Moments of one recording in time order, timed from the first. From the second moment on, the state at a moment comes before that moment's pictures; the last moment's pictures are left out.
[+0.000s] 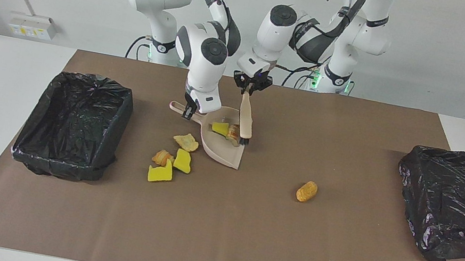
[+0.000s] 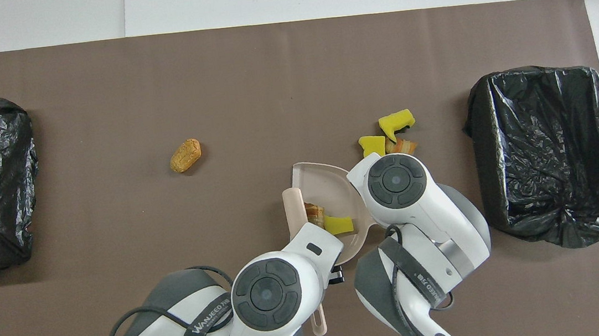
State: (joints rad) left arm -0.54 -0.03 -0.30 -2.15 -0.22 2.14 -0.76; right arm 0.50 0.10 -0.01 -2.10 -0.15 1.98 -0.80
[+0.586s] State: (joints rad) left arm -0.17 0.06 -0.28 -2.03 -0.04 2.06 -0.27; right arm 0.45 0.10 -0.01 -2.11 -0.10 1.98 -0.78
